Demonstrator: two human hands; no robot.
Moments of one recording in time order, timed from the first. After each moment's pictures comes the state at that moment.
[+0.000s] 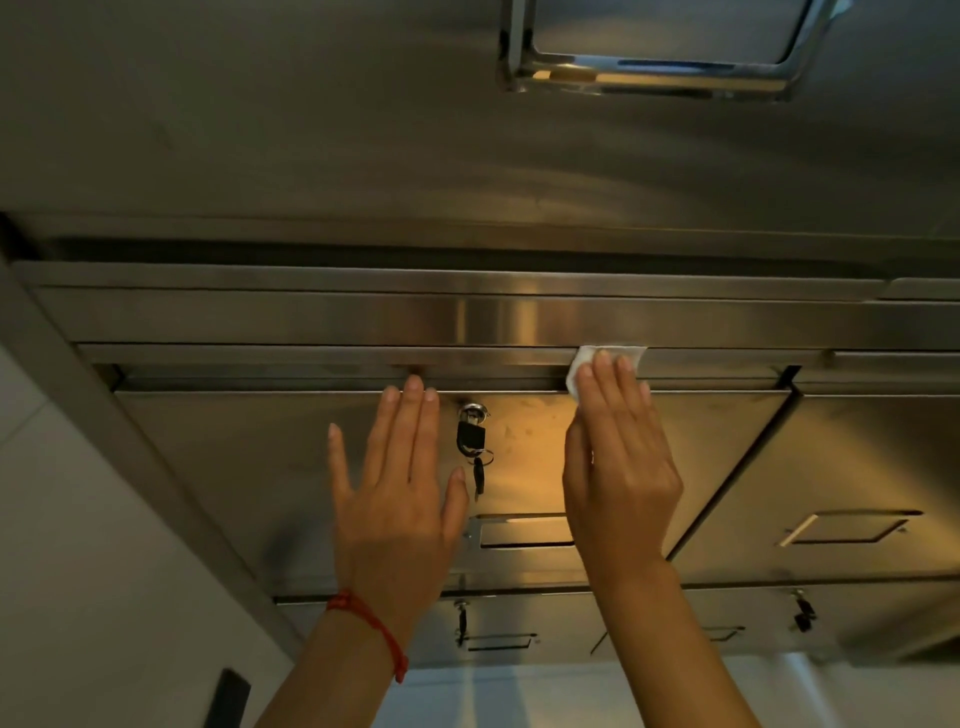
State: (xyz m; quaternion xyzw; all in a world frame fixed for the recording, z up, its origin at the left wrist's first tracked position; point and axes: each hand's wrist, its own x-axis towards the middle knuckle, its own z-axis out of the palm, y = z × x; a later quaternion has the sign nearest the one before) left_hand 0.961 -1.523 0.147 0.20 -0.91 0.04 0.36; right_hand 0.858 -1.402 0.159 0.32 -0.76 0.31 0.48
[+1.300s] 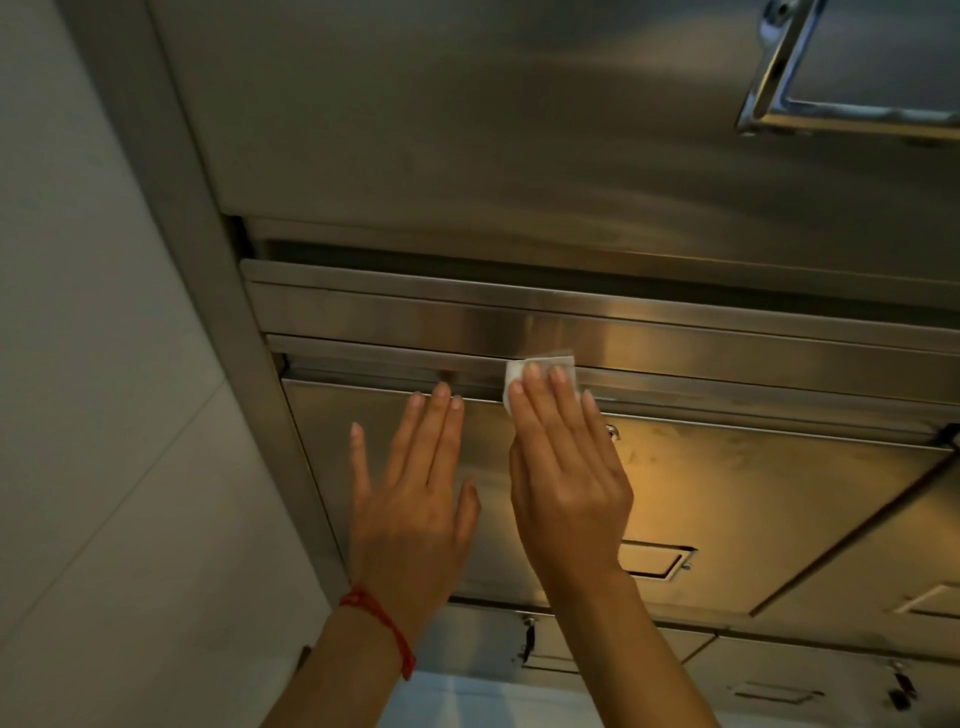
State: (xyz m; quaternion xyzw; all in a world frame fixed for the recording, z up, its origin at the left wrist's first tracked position) left_hand 1.011 -1.589 0.145 0.23 -0.91 0.05 0.34; right_hand 0.917 -1.501 0.158 0.43 -0.73 0.28 0.45
